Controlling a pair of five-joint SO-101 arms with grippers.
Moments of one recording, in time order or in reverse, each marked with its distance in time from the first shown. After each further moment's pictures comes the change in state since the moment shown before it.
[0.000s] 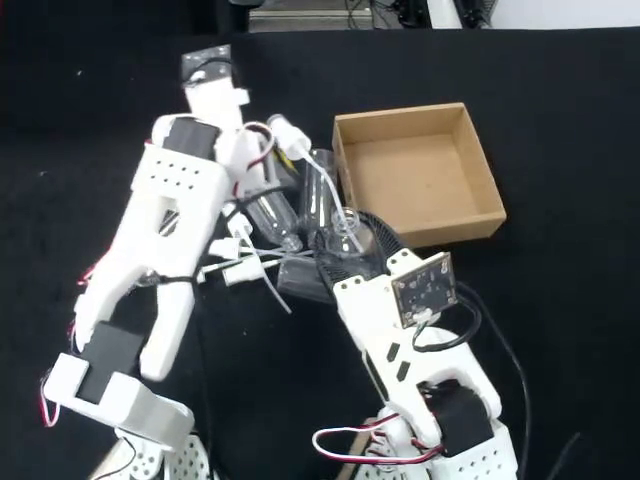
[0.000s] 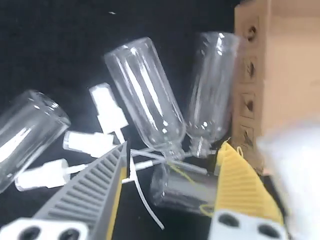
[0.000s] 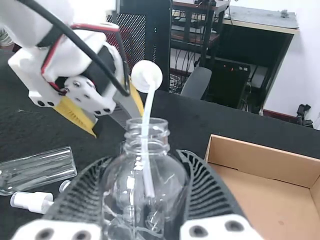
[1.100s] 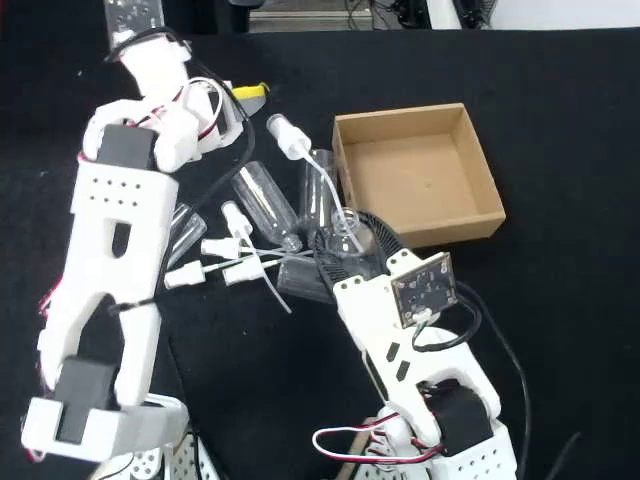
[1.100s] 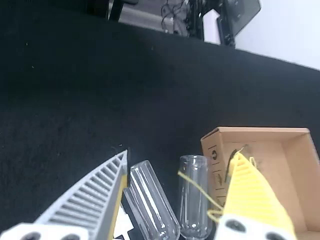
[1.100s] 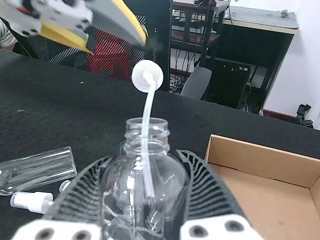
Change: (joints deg) left arm -8.6 -8.4 0.0 -16.9 -5.6; right arm 0.0 0.0 0.0 0.0 0.0
